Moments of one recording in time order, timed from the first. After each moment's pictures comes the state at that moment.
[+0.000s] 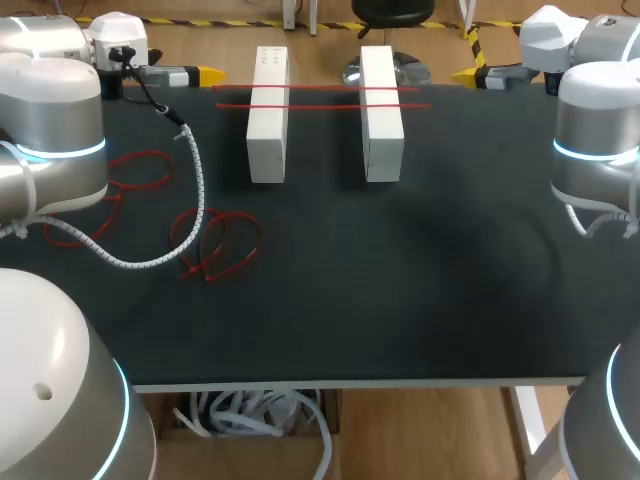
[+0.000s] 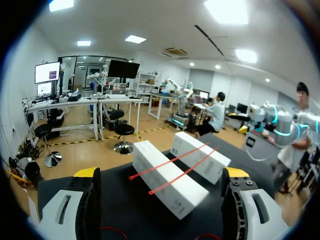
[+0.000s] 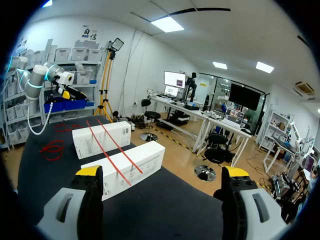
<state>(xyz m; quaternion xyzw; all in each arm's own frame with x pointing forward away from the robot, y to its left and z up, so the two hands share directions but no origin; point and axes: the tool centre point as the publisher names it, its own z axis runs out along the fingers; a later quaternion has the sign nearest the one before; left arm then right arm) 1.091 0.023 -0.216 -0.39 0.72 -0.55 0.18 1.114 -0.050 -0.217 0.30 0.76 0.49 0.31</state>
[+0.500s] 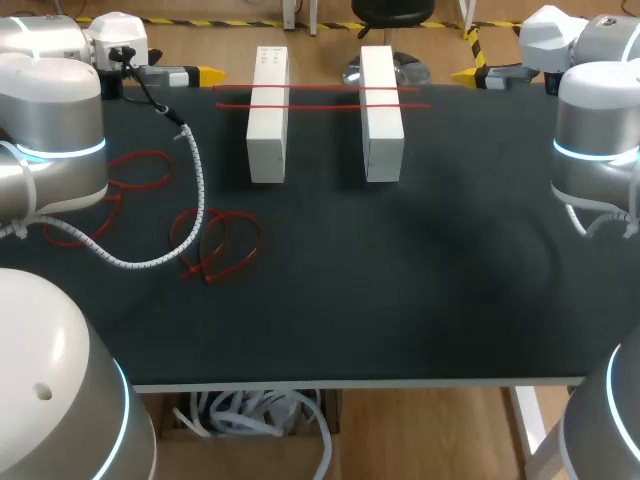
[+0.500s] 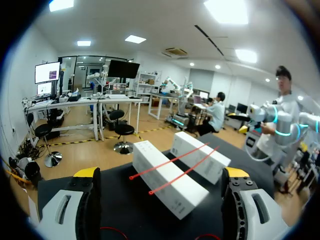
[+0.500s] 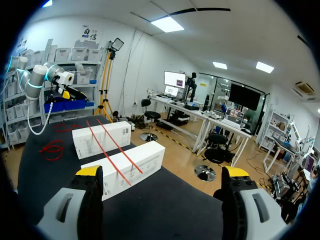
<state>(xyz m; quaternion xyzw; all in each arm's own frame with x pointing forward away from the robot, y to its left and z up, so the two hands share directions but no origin) 1.091 0.023 -0.216 -0.39 0.72 -0.55 0.18 1.114 -0.050 -0.217 0.30 0.76 0.49 0.31</state>
